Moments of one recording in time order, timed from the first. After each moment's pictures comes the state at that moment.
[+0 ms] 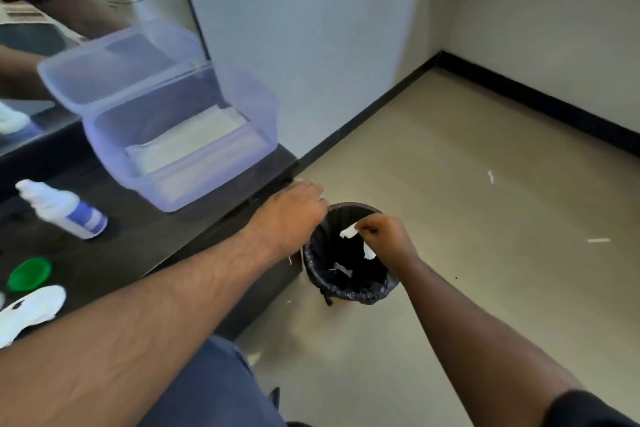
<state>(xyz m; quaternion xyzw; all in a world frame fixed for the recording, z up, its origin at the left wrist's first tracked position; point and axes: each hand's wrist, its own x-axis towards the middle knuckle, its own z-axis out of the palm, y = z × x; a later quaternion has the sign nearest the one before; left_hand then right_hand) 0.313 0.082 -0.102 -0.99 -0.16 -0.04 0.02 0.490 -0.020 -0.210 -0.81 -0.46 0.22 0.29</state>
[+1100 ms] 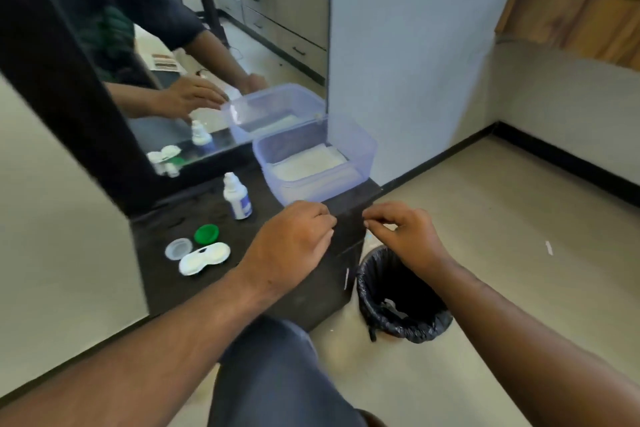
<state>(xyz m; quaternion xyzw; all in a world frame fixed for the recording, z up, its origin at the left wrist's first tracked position) 0.180 0.041 -0.017 -0.93 -0.26 -0.27 -0.04 0.390 -0.008 -0.056 -0.65 -0.62 0.12 0.42</state>
